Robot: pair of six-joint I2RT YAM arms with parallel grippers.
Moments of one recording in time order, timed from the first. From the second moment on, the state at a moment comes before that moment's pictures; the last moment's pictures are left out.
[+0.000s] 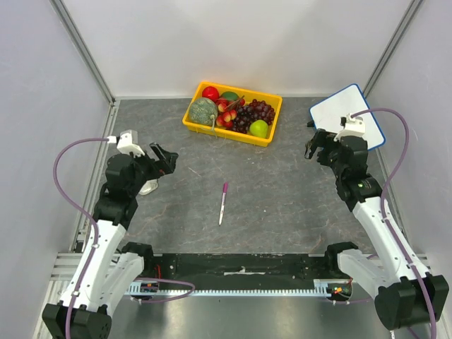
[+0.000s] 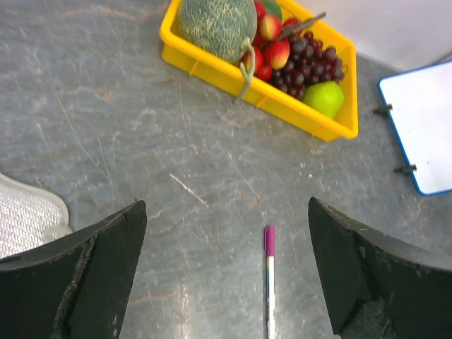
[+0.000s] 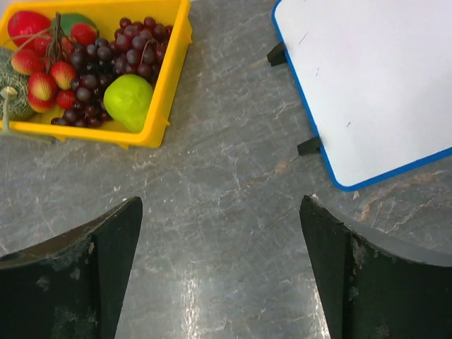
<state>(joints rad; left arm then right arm) -0.15 0.73 0.69 -0.23 0.08 -0.46 0.15 0.93 0.78 -0.18 0.15 0.31</state>
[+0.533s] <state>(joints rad) -0.45 1.05 0.71 -0.36 0.18 -0.46 0.15 0.90 0.75 -0.37 -0.04 0.31</state>
